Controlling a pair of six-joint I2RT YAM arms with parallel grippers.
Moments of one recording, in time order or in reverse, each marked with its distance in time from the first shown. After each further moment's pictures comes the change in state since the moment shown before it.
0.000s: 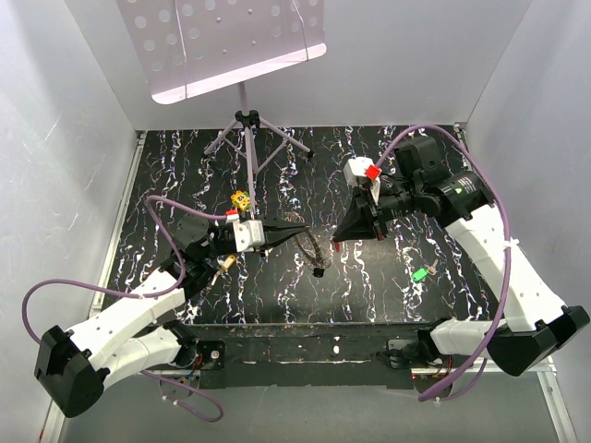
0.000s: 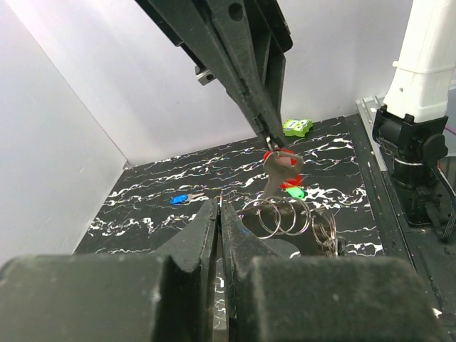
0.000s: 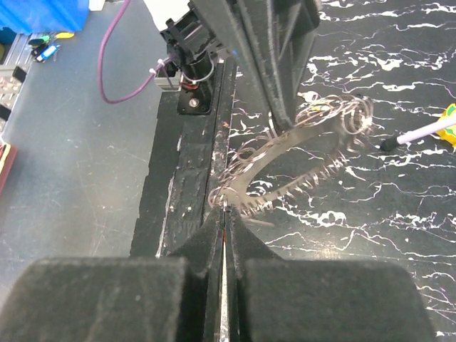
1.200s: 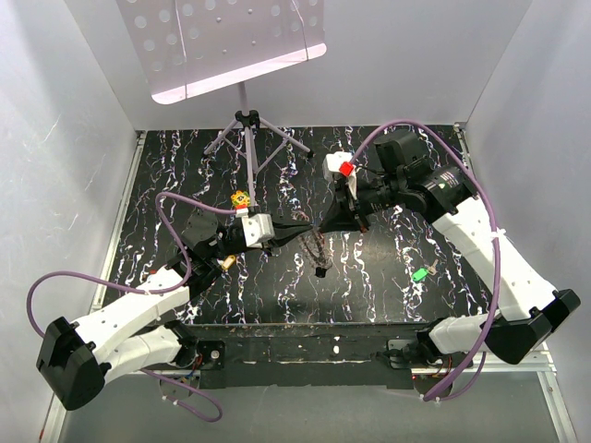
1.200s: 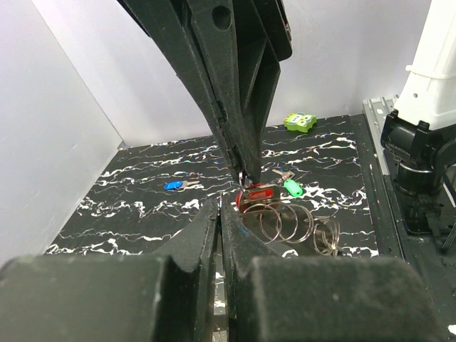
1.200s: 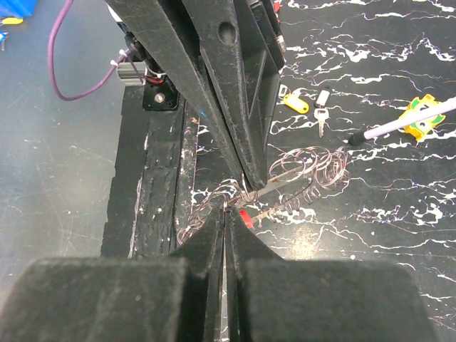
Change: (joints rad) left arm -0.041 0.042 0.000 -0.003 -0.095 -0.036; right arm 0.105 0.072 0.063 0.115 0.191 0.100
